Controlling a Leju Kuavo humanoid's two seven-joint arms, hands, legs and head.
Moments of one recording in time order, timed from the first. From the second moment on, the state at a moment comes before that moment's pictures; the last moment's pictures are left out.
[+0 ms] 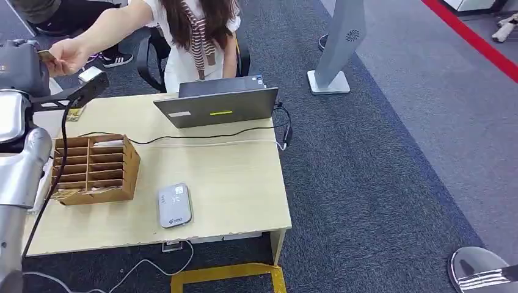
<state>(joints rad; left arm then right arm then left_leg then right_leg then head) -1.01 0.15 -0.30 -0.81 -1.53 0.12 0.13 -0.12 -0.12 1.34 -0.13 -1.23 -0.16 0.07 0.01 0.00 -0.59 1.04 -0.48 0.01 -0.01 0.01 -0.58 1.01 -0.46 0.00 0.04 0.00</state>
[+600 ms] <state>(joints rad) -0.91 0.12 -0.30 -0.96 -1.44 0.20 0.05 -0.12 -0.12 1.36 -0.13 -1.25 -0.17 0.08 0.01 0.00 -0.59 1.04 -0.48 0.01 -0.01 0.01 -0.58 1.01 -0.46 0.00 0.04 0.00</state>
